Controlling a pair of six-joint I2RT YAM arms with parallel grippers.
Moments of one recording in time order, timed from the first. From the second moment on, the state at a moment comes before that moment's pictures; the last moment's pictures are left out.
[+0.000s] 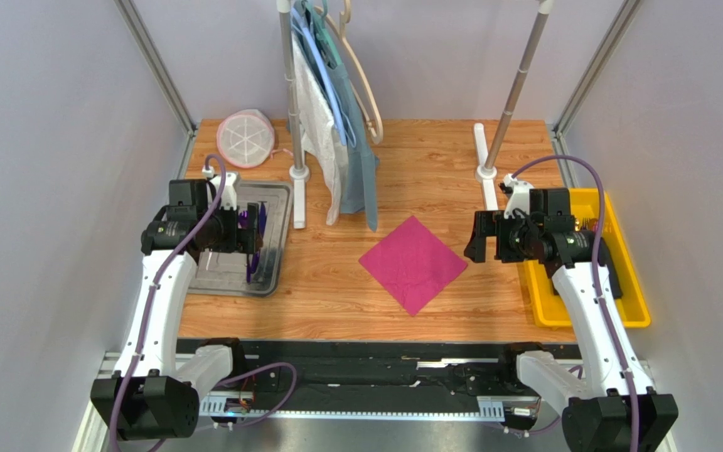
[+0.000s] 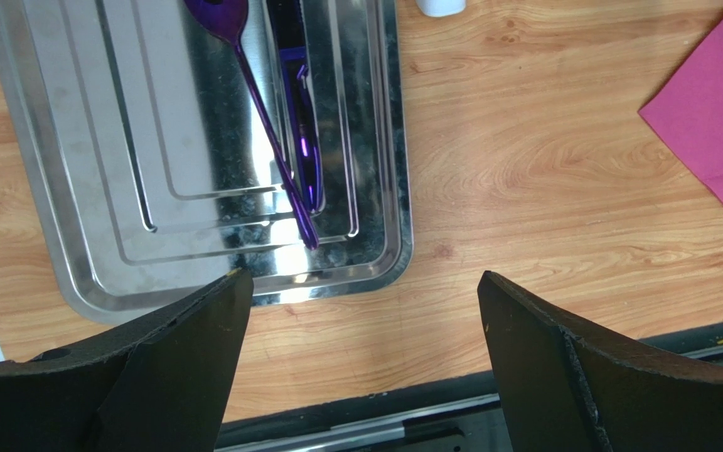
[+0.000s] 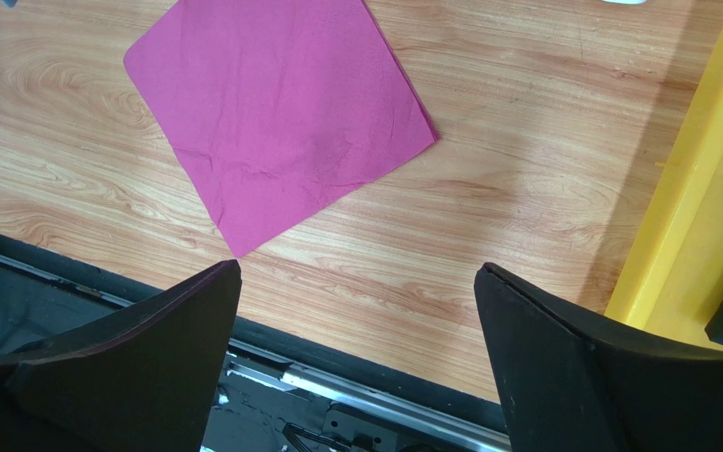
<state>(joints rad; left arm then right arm) 0.05 1.02 1.03 -0.92 0.23 0.08 0.06 0.98 0.99 -0.92 -0.30 0.04</state>
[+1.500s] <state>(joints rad) 0.04 1.79 1.21 -0.65 0.14 0.17 0.01 1.18 1.01 -0.87 -0.40 0.12</state>
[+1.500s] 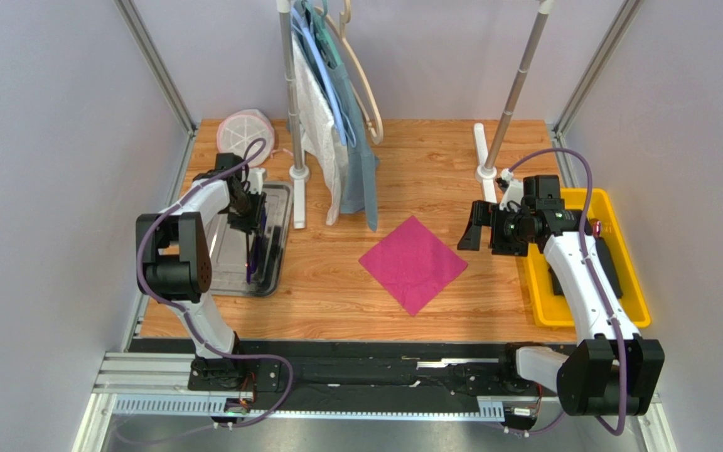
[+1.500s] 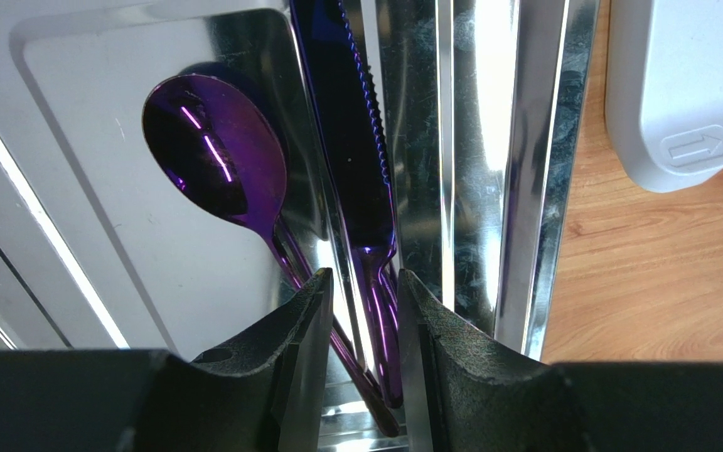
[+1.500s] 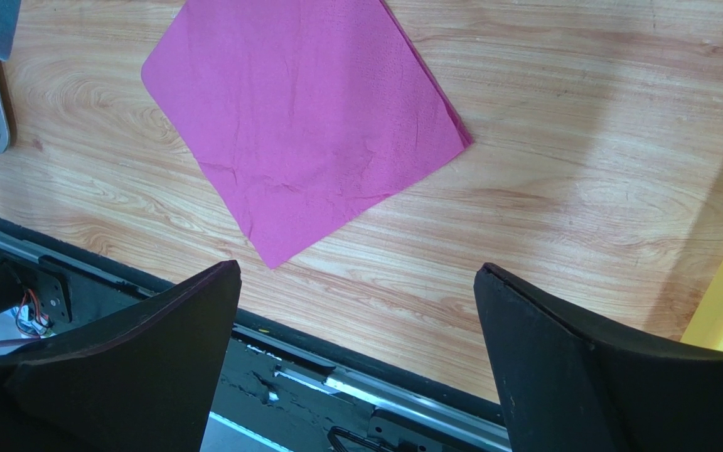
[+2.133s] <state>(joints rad) -0.02 1.83 1.19 -0.63 0.05 0.17 0.01 1.19 1.01 -0.87 -0.40 0.12</state>
